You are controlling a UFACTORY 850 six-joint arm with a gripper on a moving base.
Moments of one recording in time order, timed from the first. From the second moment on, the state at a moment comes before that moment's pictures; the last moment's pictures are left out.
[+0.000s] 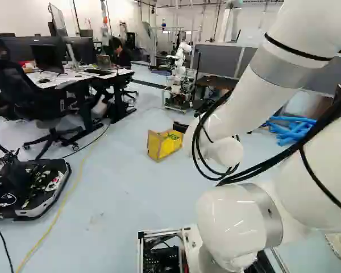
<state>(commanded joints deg) 0.0 16.0 -5.0 0.0 50.0 0.0</state>
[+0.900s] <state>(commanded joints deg) 0.0 16.0 -5.0 0.0 50.0 0.0</state>
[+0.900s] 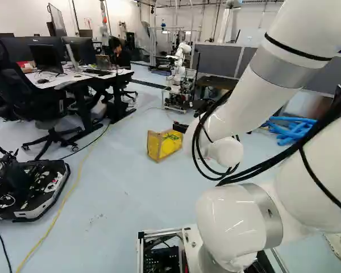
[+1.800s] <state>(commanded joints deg) 0.0 16.0 -5.0 0.0 50.0 0.0</state>
